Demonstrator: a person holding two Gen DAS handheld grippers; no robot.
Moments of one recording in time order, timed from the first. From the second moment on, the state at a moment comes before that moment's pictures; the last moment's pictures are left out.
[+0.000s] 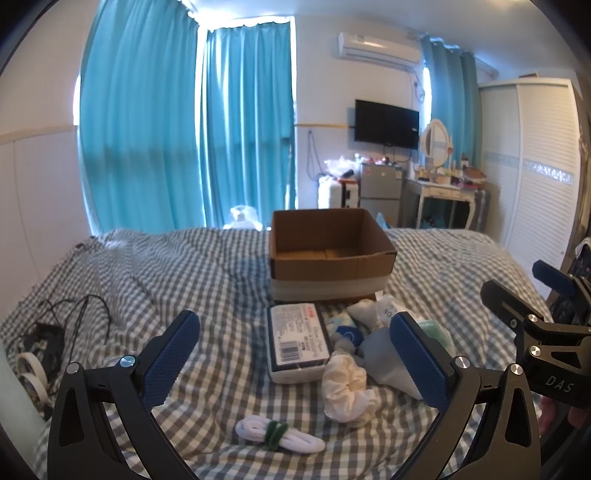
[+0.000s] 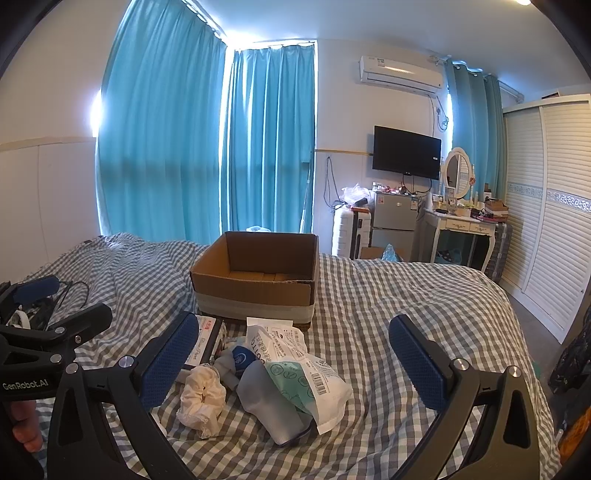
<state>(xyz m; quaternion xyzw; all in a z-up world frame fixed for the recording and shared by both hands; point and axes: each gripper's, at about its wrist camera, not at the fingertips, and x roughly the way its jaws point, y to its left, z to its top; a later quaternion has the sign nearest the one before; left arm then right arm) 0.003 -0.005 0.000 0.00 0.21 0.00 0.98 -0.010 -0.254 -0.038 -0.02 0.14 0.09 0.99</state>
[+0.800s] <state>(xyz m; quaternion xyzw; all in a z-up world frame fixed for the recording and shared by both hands) 0.003 -0.002 0.001 0.00 0.21 0.00 0.98 -0.010 -0.253 -0.036 -0.02 0.15 0.09 0.98</state>
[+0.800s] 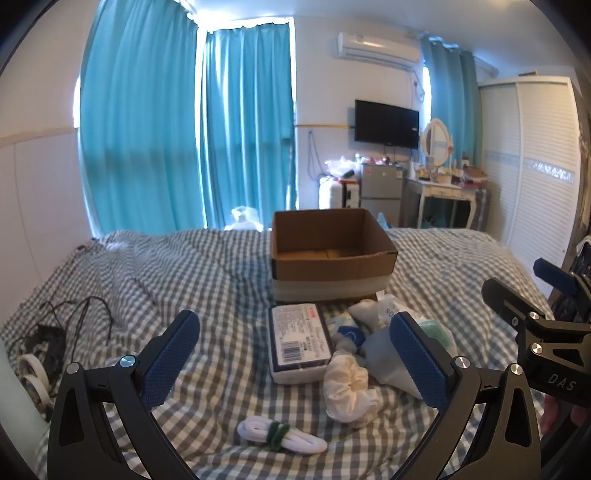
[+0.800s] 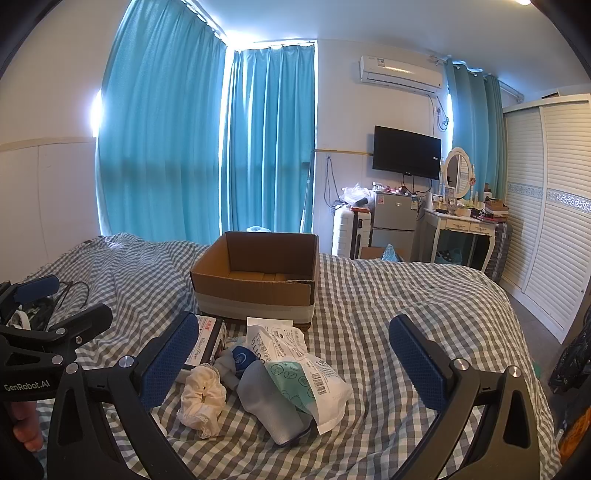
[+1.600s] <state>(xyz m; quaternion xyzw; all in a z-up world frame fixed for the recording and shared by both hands) 0.002 -0.001 0.000 0.00 0.21 0.00 0.98 -0.010 -0.255 -0.038 -0.02 0.15 0.09 0.98</state>
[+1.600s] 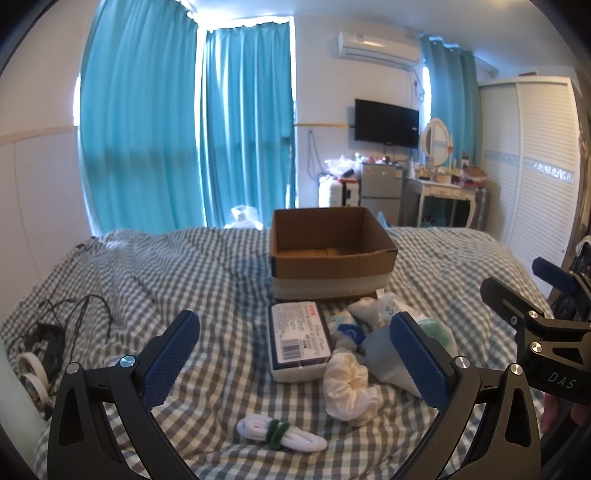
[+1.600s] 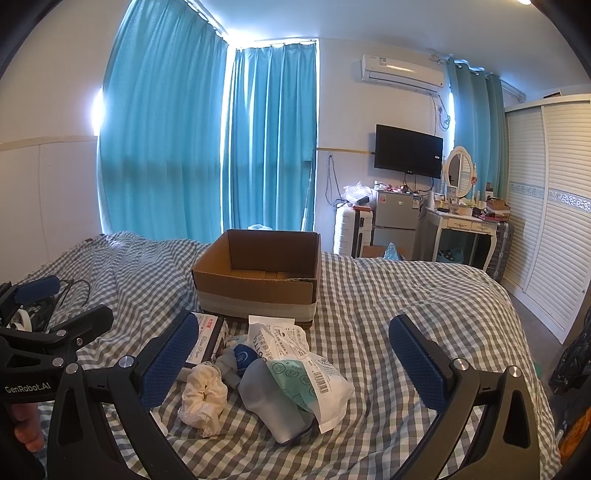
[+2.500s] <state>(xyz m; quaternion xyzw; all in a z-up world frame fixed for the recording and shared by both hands) 0.057 0.010 -0.018 0.00 0.31 -0.05 0.95 0.029 -0.254 -0.021 -0.10 0.21 0.07 0.97</state>
